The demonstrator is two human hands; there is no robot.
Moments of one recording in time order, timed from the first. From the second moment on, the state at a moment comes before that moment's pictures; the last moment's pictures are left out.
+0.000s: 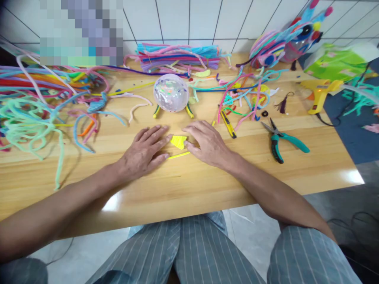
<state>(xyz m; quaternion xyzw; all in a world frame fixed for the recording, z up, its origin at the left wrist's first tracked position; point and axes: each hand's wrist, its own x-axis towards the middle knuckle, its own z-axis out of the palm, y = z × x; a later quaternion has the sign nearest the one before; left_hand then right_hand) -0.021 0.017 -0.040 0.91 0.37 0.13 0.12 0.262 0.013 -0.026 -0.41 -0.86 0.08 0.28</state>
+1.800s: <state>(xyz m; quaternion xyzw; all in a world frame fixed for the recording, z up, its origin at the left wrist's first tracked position) 0.009 0.044 -0.017 0.75 0.41 0.30 0.42 0.250 0.026 -0.043 -0.43 -0.84 0.15 0.30</state>
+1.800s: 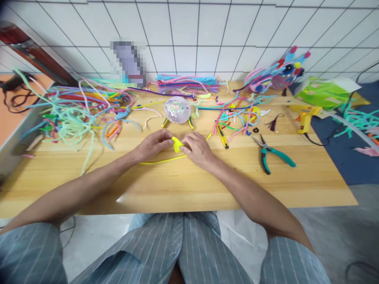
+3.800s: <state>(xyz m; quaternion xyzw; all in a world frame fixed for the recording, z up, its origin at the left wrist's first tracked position) -0.006 0.027 -0.011 0.52 0.42 0.44 0.60 0.180 0.016 -0.012 -0.51 -0.54 0.57 0.36</state>
